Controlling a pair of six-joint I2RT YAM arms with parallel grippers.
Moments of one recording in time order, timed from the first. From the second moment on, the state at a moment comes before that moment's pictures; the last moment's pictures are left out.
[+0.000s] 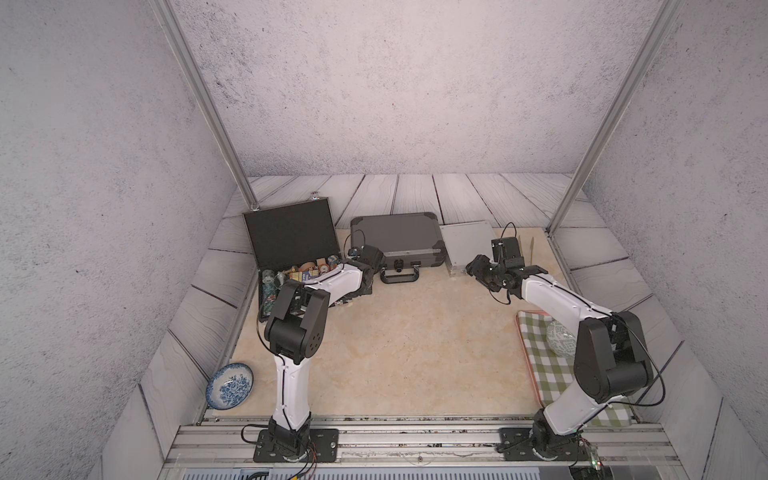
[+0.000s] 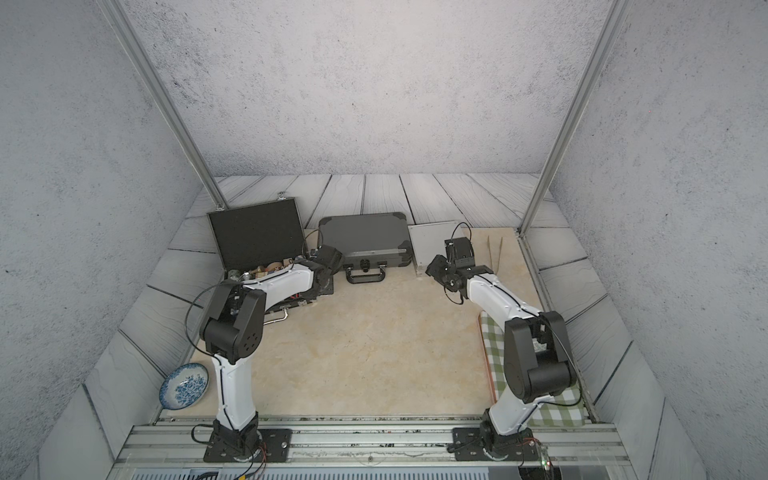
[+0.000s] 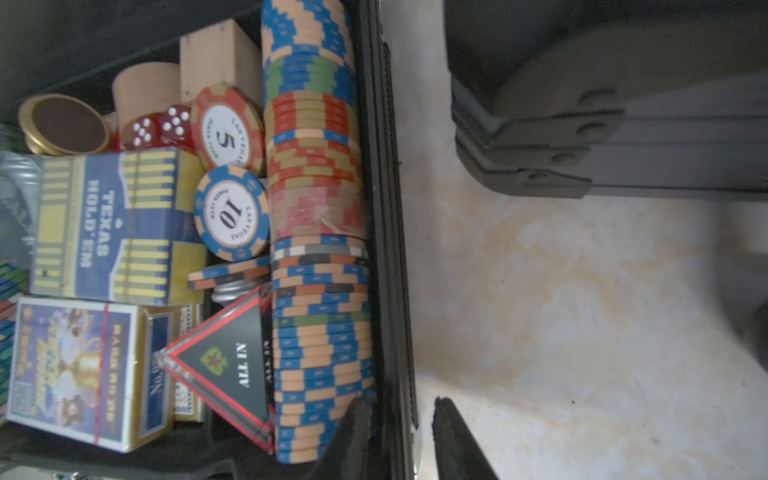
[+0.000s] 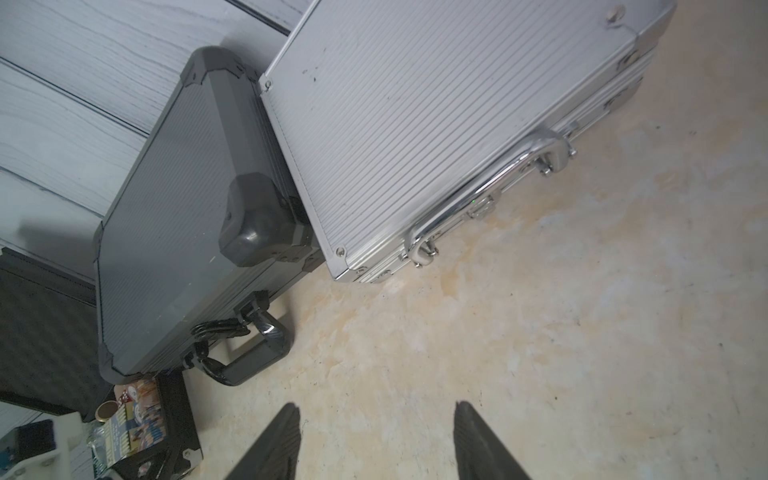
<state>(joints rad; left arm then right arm) -0.43 2.05 1.44 -0.60 -0.47 -0.46 0.25 1.64 1.17 -0.31 -0.09 0.78</state>
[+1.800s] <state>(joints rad) -0.58 1.91 1.22 -0.63 -0.49 -0.98 0.31 1.53 1.16 -0.34 -0.13 0.78</state>
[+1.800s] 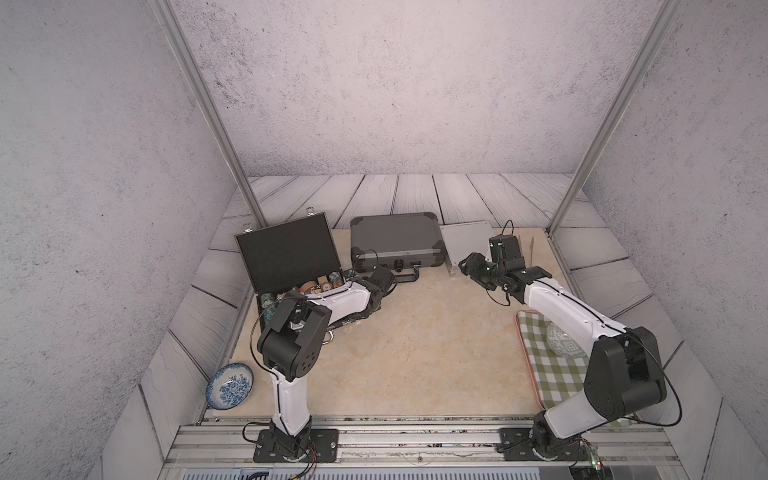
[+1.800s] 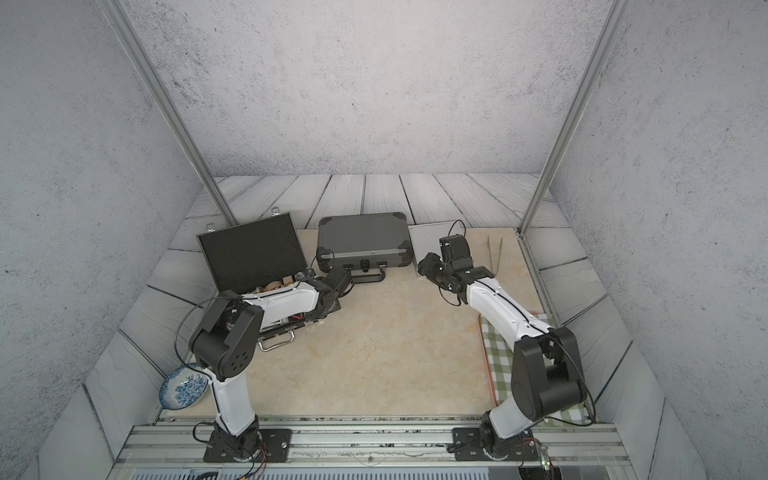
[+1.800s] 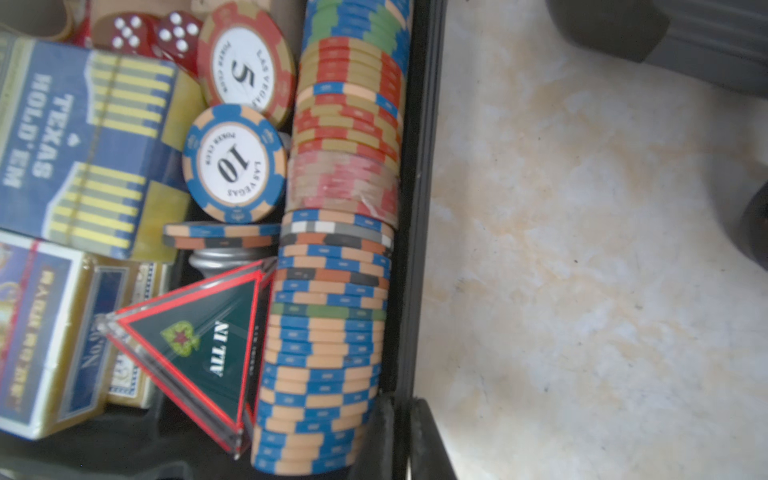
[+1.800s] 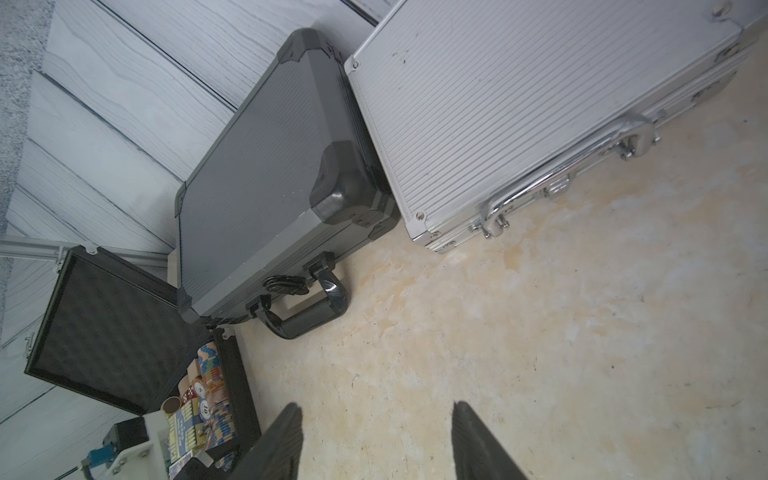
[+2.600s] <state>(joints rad) -0.78 1.95 1.30 -0.75 -0.48 -1.26 0.30 1.45 1.14 -0.43 -0.12 0.71</state>
